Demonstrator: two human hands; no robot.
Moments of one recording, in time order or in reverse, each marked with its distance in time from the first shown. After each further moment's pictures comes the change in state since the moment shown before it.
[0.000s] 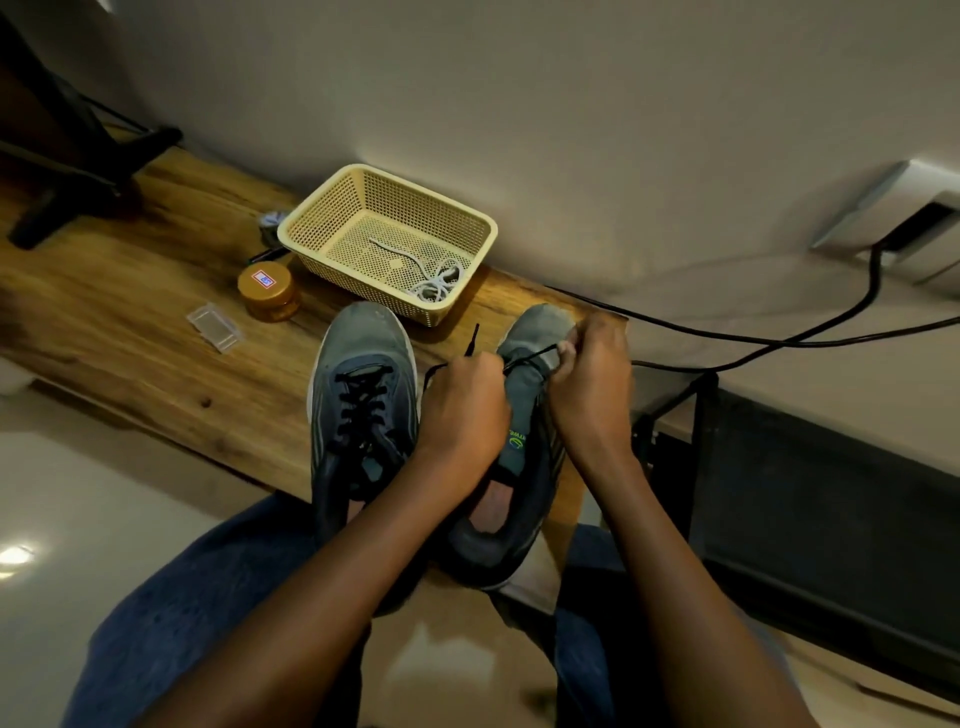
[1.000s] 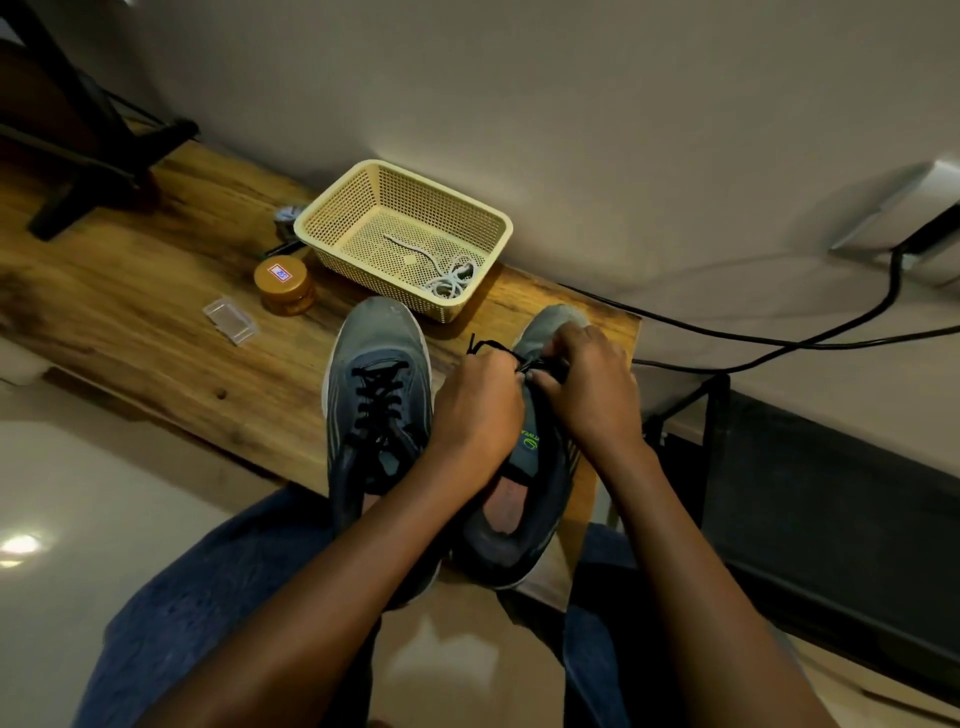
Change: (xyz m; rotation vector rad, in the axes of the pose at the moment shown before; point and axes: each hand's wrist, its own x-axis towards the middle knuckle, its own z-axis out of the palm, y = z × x) left_hand -0.001 -0.005 -0.004 -0.095 -0.017 -0.016; right_hand 0.001 0.000 0.005 -0.296 -0.243 -0.128
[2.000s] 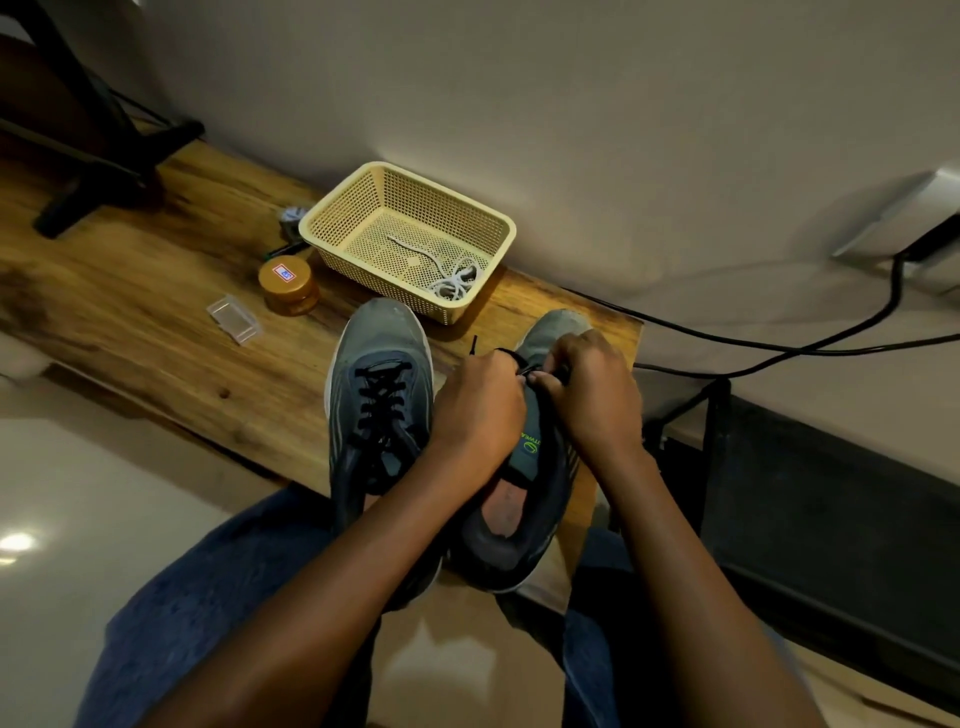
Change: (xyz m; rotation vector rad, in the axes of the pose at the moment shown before) left_hand 0.001 0.001 -0.002 0.024 -0.022 -0.021; right_hand -0.001 0.001 0.002 0.003 0.062 -0.045
